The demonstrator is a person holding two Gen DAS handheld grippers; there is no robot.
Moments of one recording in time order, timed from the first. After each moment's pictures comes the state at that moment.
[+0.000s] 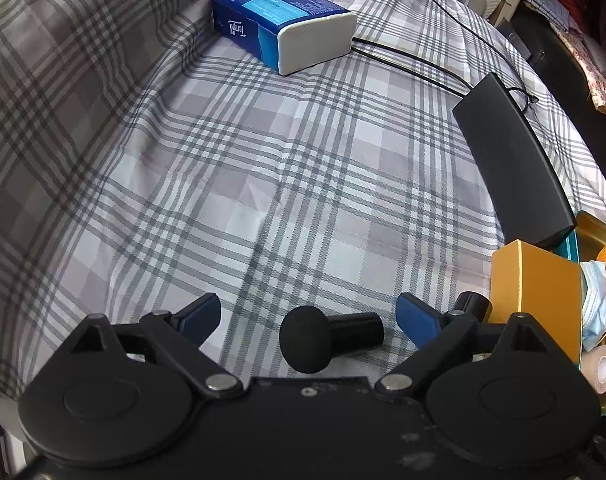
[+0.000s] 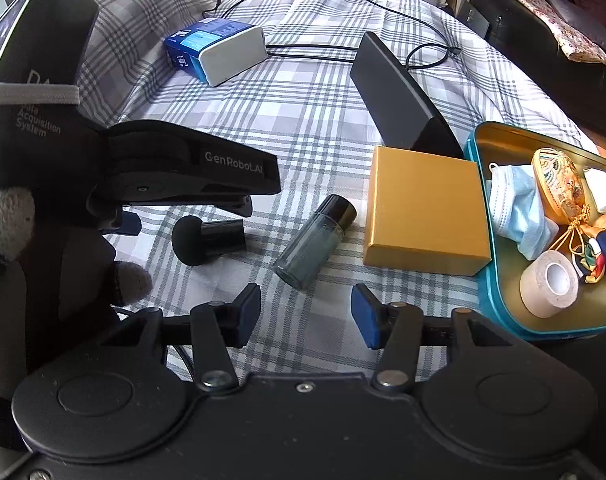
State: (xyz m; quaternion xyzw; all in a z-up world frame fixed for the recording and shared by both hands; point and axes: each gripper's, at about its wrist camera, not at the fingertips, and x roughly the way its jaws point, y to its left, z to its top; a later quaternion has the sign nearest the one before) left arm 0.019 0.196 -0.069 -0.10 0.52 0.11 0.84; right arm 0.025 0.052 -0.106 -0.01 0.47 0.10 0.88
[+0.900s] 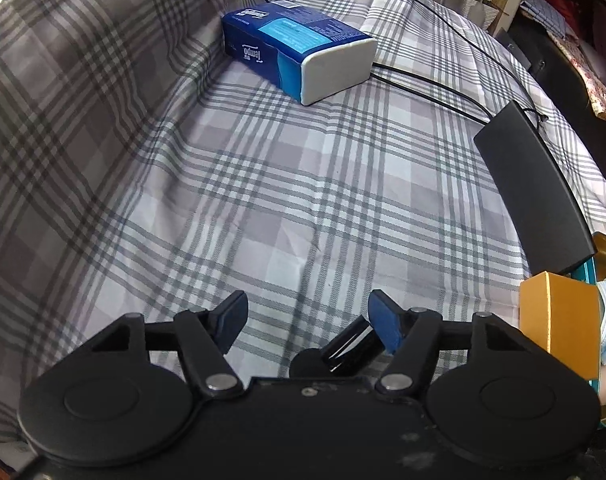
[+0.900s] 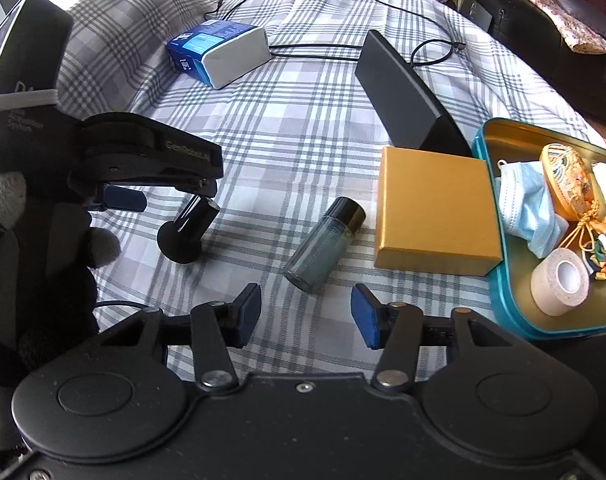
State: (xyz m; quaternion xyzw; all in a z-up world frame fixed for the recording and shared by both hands) left arm 0.032 0.234 -0.063 -0.09 0.50 0.10 0.85; right arm 0.031 0.054 -0.106 0.00 0.48 0.11 0.87
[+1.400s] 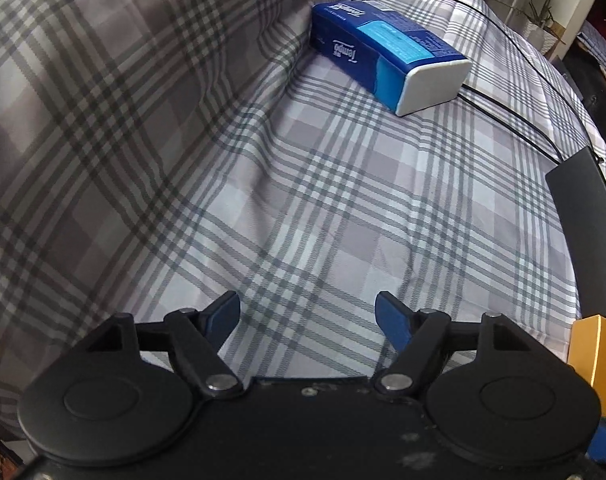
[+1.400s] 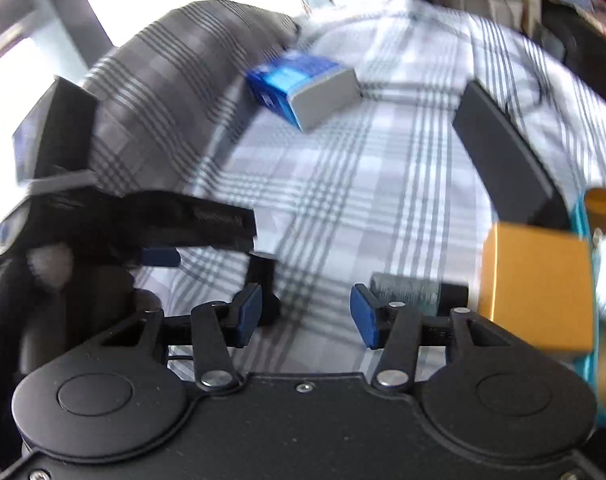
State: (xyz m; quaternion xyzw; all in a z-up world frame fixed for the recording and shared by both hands) left arm 0.026 0.287 -0.068 -0.13 0.51 0.17 0.83; right arm 0.051 0.088 -0.091 0.01 0.41 0.22 0.88
